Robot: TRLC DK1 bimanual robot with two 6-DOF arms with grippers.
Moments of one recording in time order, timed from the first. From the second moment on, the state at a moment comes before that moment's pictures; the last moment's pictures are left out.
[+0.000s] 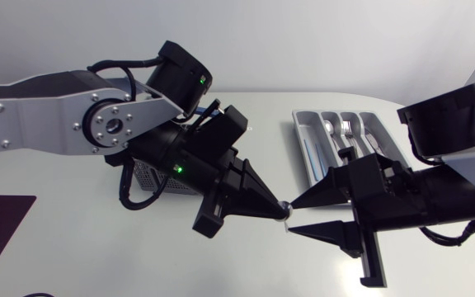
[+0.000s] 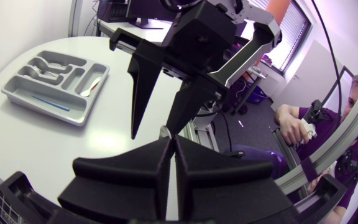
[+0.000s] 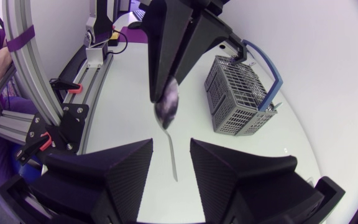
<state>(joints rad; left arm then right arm) -0.71 1.57 1.16 -0.53 0.96 0.45 0.45 1.00 0.72 -0.58 -0.65 -0.84</state>
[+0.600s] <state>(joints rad) -0.71 1.57 1.18 -0.56 0.98 0.45 0.46 1.01 0.71 -0.56 -0.66 -0.84</state>
